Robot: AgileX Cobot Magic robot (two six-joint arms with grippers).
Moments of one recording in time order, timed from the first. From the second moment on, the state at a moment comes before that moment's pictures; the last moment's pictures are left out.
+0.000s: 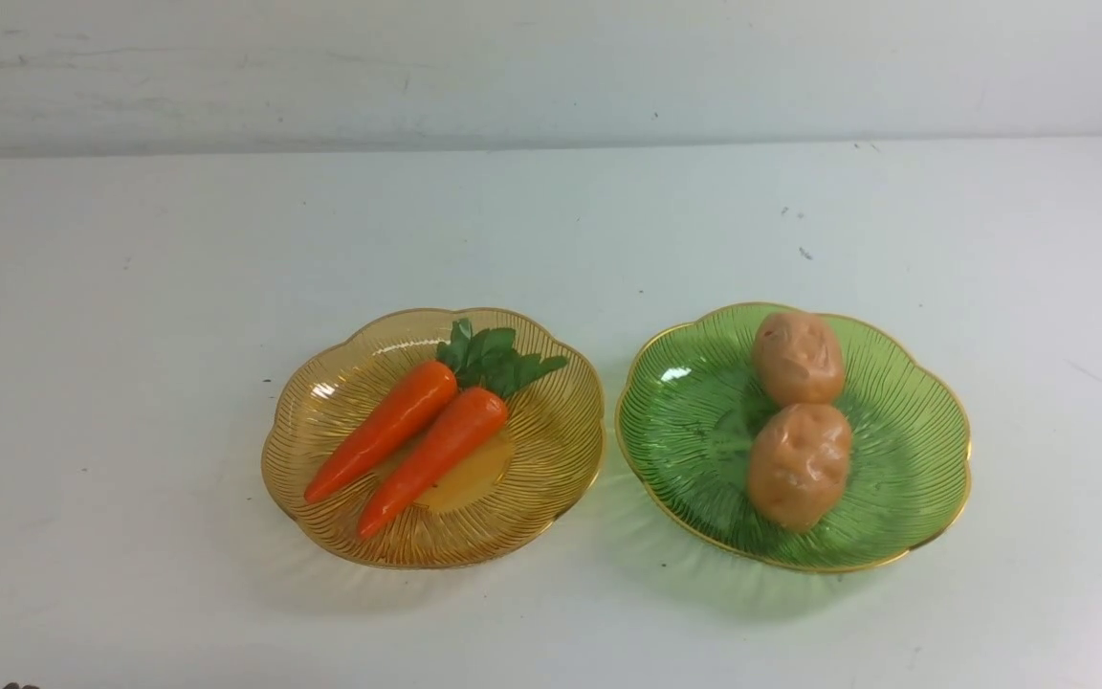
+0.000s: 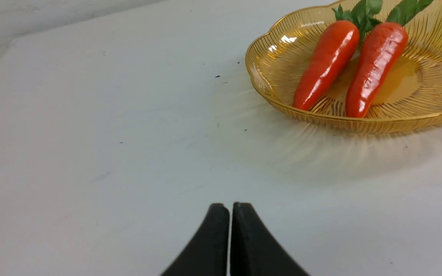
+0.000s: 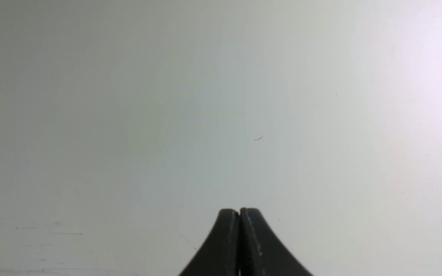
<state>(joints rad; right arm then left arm) 0.28 -0.01 -0.42 -0.24 0.20 0.34 -0.09 -0.02 0.03 0.01 0.37 0.12</state>
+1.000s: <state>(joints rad) 0.05 -0.01 -0.16 -0.19 0.26 0.33 -0.09 -0.02 0.03 0.01 0.37 0.12</state>
